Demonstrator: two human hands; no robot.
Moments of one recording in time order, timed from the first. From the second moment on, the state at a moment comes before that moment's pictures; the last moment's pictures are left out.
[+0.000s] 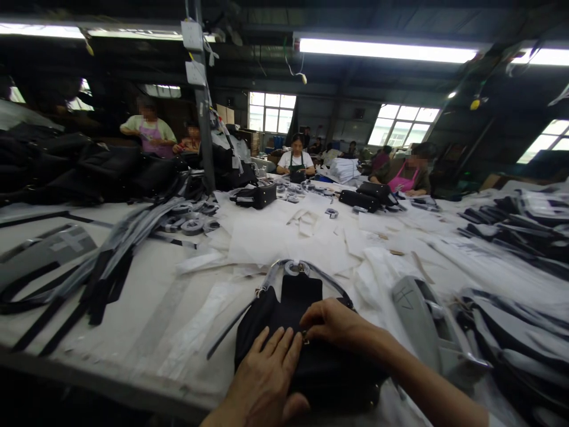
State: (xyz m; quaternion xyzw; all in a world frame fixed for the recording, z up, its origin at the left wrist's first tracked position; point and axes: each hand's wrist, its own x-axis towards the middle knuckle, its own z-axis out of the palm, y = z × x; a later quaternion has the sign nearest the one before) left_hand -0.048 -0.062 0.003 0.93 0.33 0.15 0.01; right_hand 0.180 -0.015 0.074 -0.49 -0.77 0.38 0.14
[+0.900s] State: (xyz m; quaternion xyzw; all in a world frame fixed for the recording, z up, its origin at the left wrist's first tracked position) left_hand -0.068 -0.081 0.030 0.87 0.38 0.26 -0.17; right_hand 0.217 -0.045 0.114 -0.40 -0.89 0.14 0.13
